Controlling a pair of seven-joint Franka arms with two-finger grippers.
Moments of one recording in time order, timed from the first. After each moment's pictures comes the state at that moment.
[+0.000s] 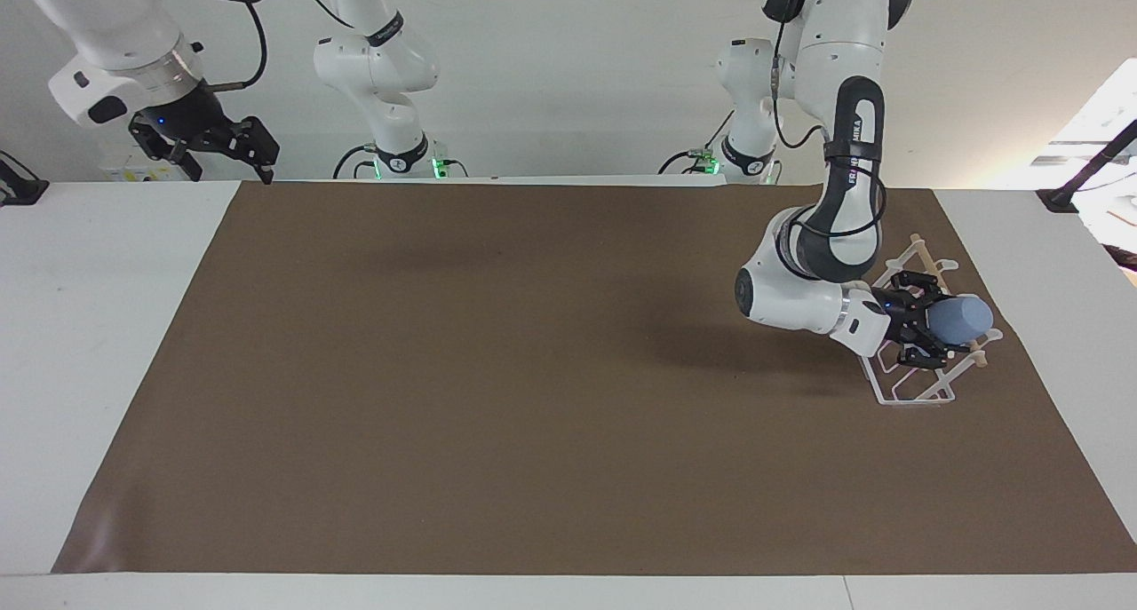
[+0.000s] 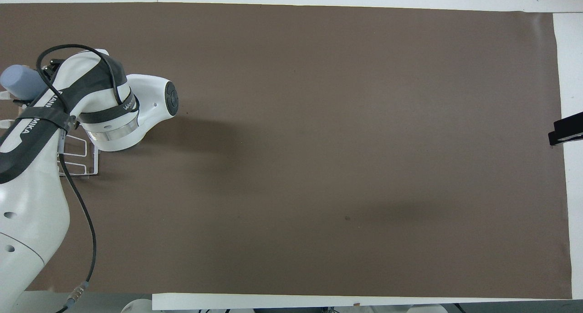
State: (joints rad) left arm -0.32 0.39 0.00 -1.90 1.40 1.59 -2.04; right arm -0.05 -0.06 -0.06 -1.57 -0.07 1.38 -0.08
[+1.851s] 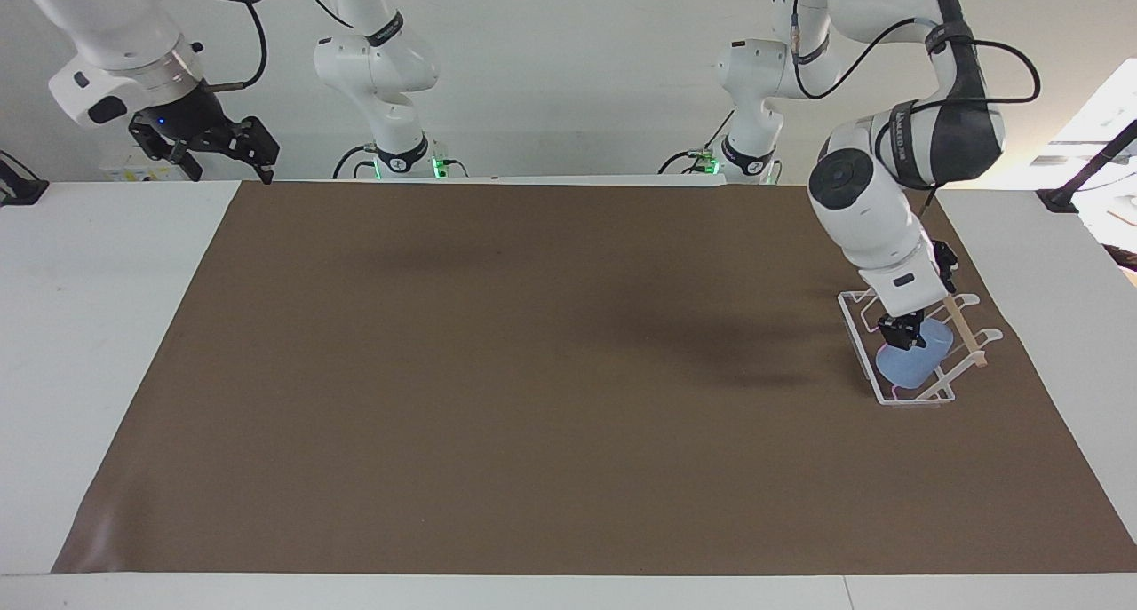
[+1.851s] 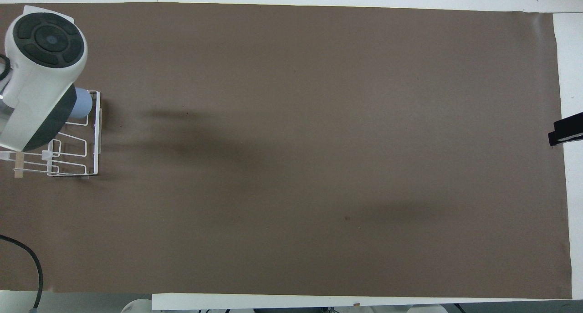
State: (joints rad) left arm -0.25 0.13 -0.01 -1.78 0.66 1.84 -1.03; right arm -0.05 -0.06 -0.06 -1.57 -0.07 1.38 -0.08
